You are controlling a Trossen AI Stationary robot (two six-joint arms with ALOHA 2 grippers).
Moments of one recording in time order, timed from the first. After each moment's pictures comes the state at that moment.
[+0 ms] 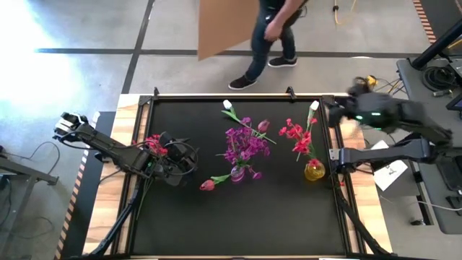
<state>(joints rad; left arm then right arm) -0.41 1.14 0.70 -0.44 -1.09 -0.59 -0.19 0.81 1.32 -1.19 0.60 0.53</state>
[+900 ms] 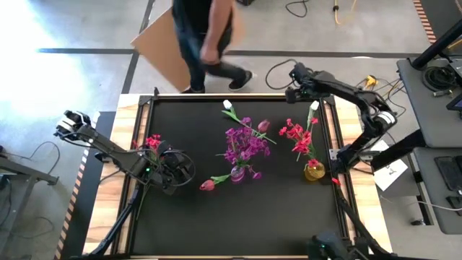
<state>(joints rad) -0.51 1.14 0.62 -0.58 -0.93 -0.83 -0.97 1.62 1.17 -0.82 0.36 0.44</state>
